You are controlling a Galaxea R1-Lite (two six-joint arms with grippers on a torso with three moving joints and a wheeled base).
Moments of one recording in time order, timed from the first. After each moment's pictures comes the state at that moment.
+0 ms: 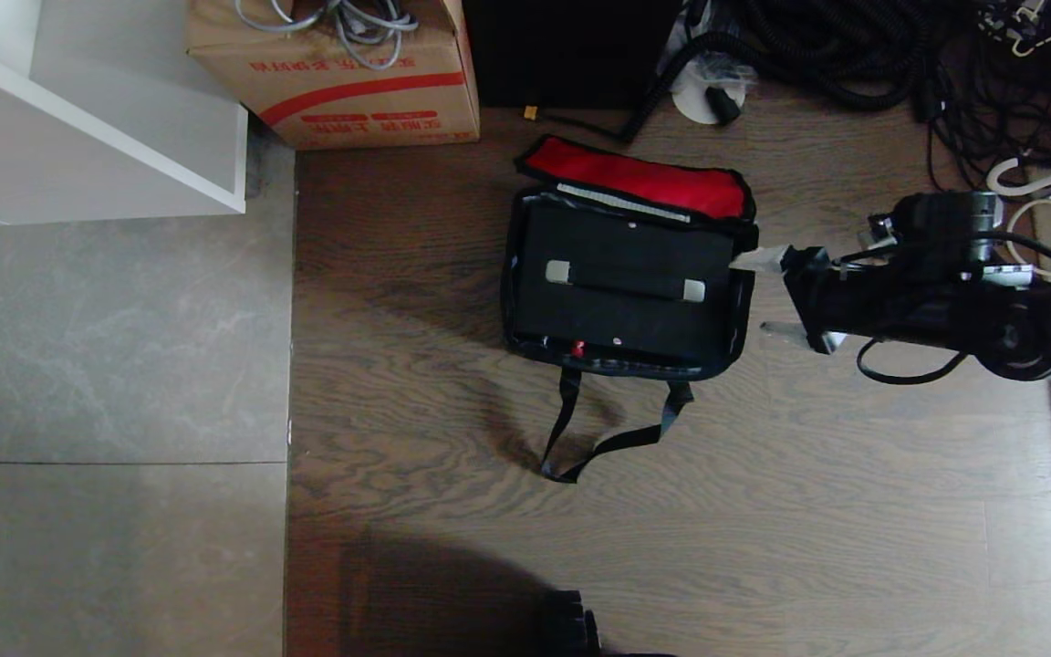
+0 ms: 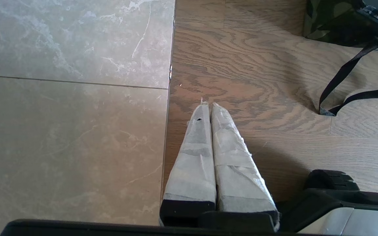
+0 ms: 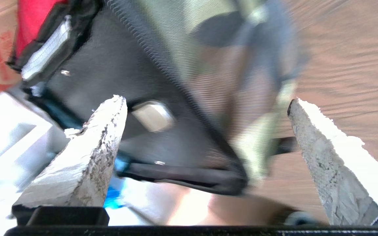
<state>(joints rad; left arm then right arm) 0.00 0.00 0.00 -0.02 0.02 -0.04 0.07 1.89 -1.17 -0.43 0.37 0.90</state>
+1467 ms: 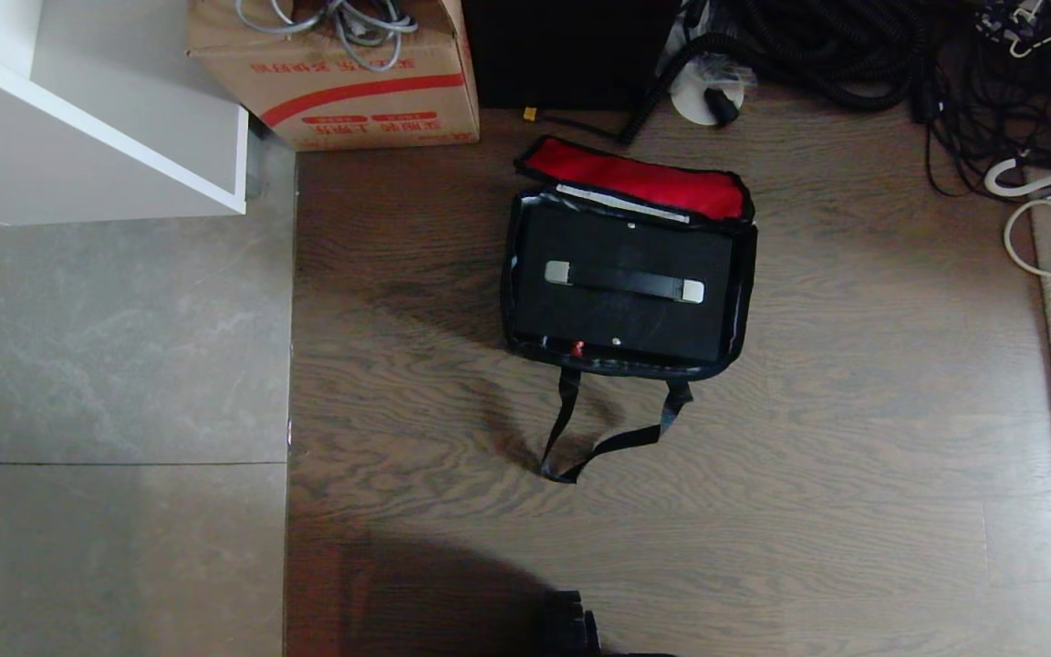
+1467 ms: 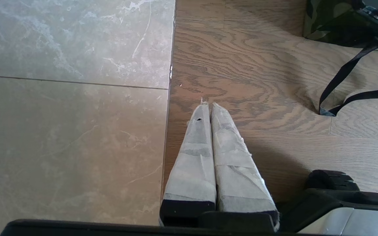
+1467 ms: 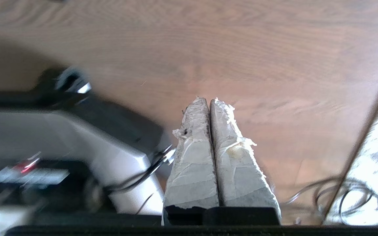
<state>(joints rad) 0.00 0.00 0.00 -0.02 0.02 -0.04 -0.03 0.35 -0.21 0.27 0.07 -0.04</state>
